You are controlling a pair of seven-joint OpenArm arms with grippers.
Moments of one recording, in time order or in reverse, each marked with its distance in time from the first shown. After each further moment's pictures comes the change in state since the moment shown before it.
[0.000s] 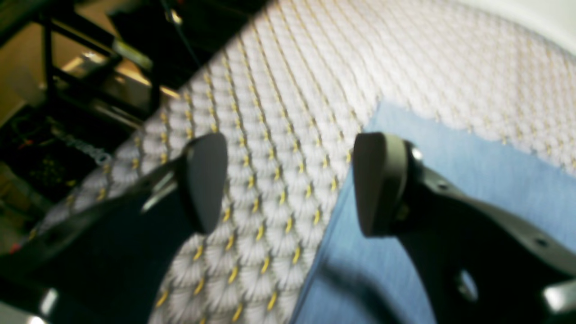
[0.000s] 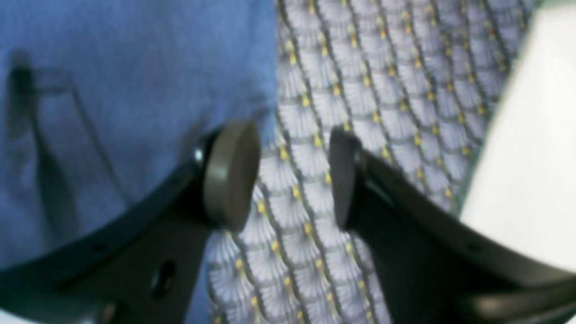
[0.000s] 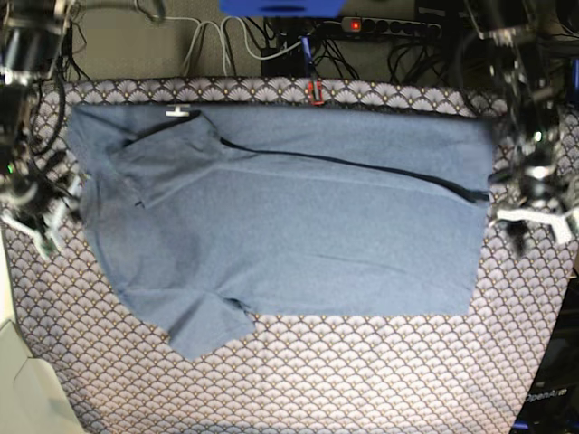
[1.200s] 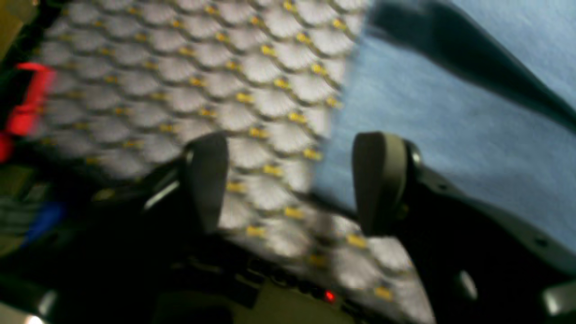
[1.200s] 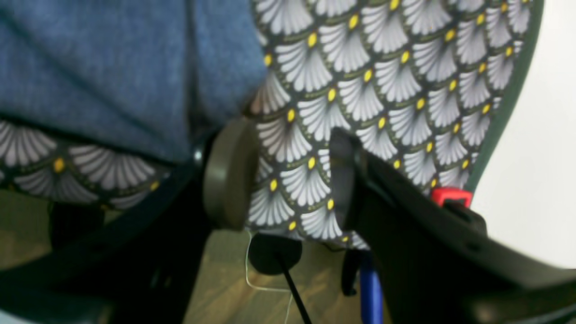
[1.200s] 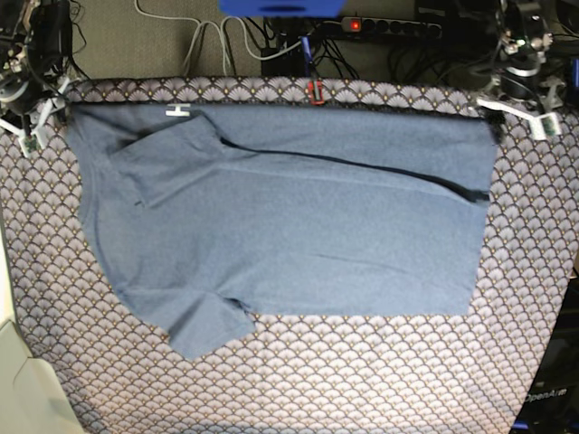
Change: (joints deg) left arm 26.4 0.7 -2.1 4.9 -0.4 -0.5 -3.6; right arm -28.7 -4.9 15.4 14.6 0.1 -0.3 1.0
